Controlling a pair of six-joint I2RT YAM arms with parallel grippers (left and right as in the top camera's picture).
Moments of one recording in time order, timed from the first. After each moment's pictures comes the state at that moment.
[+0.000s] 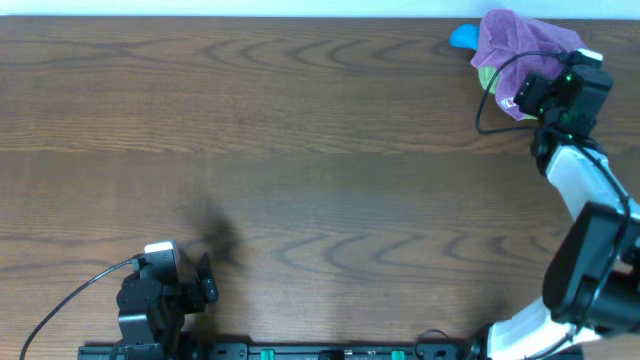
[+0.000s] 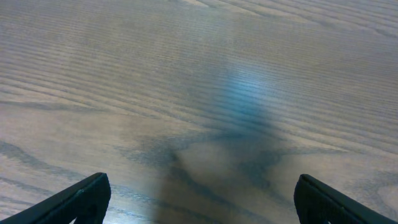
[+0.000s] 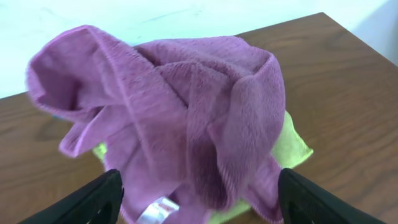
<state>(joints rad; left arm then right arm) 0.06 0.01 0.28 -0.95 0.00 -0.09 -0.29 1.83 1.14 0.20 0.07 0.09</state>
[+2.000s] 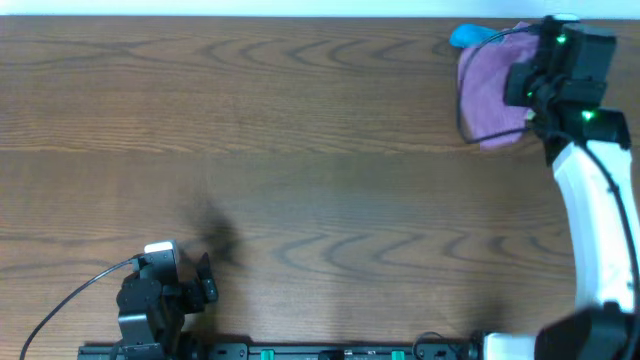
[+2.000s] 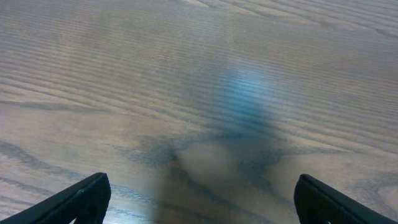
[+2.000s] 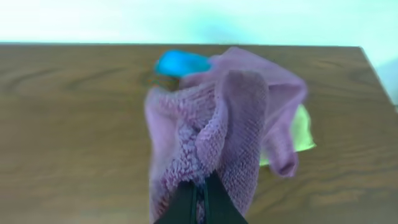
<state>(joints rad) 0.06 0.01 0.28 -0.95 0.00 -0.09 -0.06 1.51 1.39 -0.56 0.08 -0.06</state>
